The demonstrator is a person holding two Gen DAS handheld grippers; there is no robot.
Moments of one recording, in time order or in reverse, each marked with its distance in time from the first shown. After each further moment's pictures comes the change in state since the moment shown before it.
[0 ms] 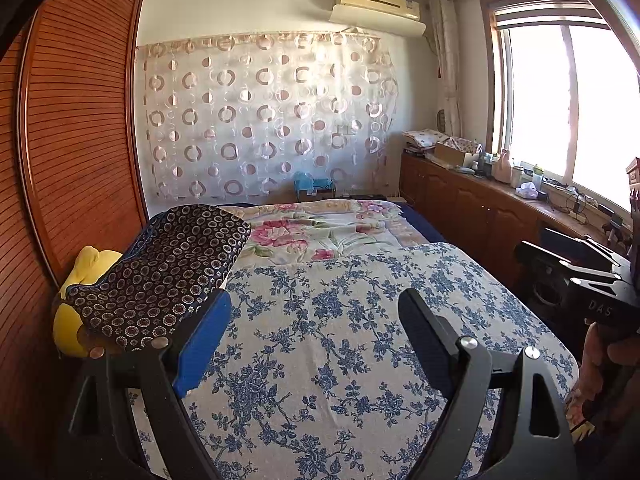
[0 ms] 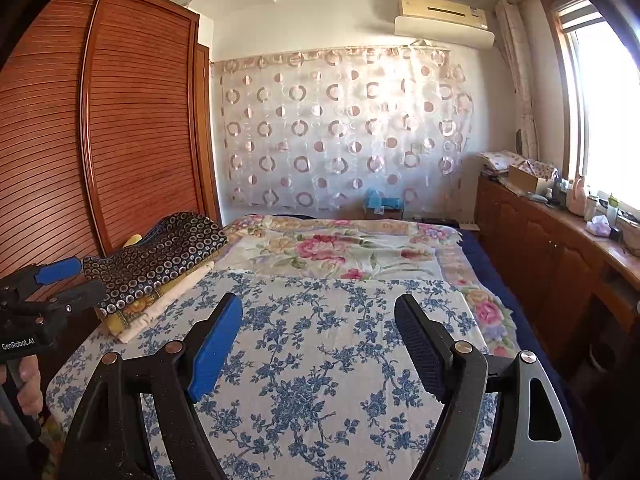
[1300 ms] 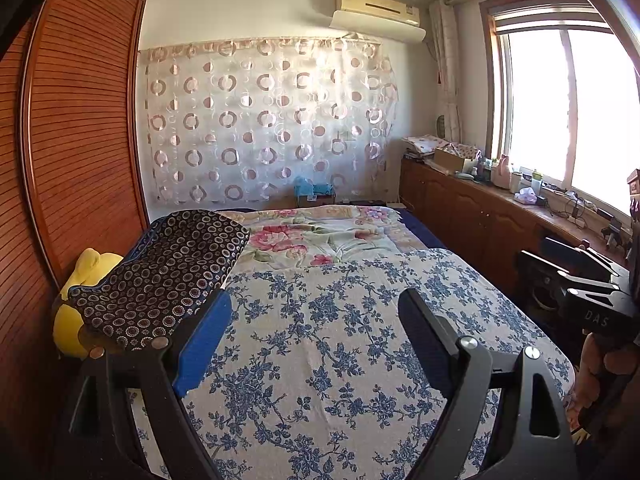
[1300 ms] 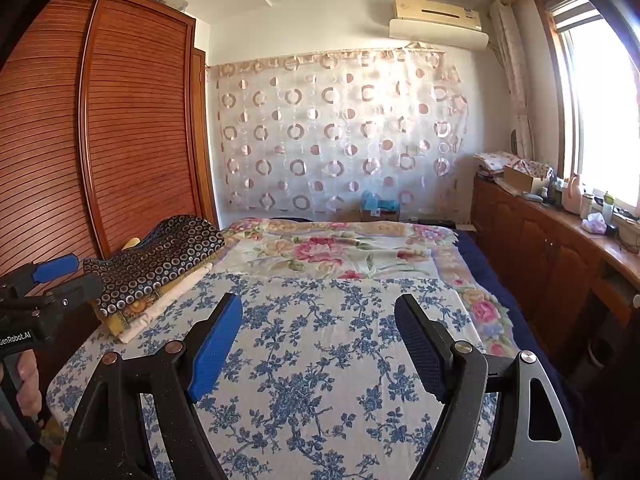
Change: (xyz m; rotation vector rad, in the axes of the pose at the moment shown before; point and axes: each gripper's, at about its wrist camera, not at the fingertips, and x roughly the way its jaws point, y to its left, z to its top) left arm -0.005 -0.003 0.000 -0.006 -0.017 0.000; right arm 0.001 -0.010 -0.007 0.004 -0.011 0.002
